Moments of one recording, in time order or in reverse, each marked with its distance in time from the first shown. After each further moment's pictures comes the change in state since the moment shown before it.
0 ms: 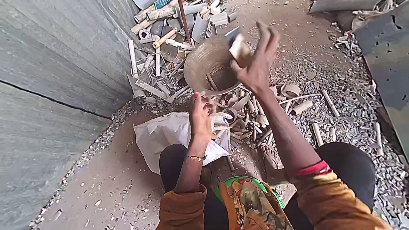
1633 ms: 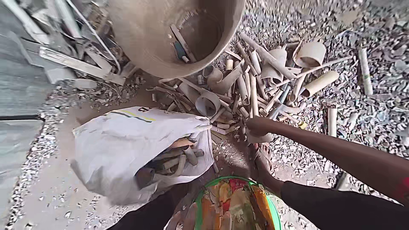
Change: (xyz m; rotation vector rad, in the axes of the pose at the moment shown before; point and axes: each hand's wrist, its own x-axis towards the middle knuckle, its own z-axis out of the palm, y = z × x) left_hand -0.034 -0.060 0.025 1.709 -1.228 -0.159; right_hand -0.181 0.266 0.060 -0.168 -2.072 0.450
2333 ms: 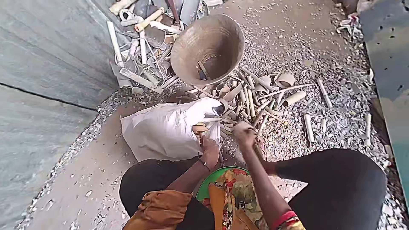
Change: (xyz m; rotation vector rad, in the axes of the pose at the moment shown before) left_hand 0.046 -0.011 0.073 0.331 -0.232 -0.453; right_hand -0.056 -0.141 0.163 1.454 1.138 0.182
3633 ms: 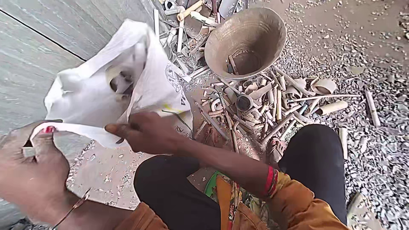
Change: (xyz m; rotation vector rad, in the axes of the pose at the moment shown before) left_hand -0.249 -0.294 0.175 -0.687 1.563 -0.801; right_hand -0.275 -0.196 0.140 -0.011 -1.404 -0.920
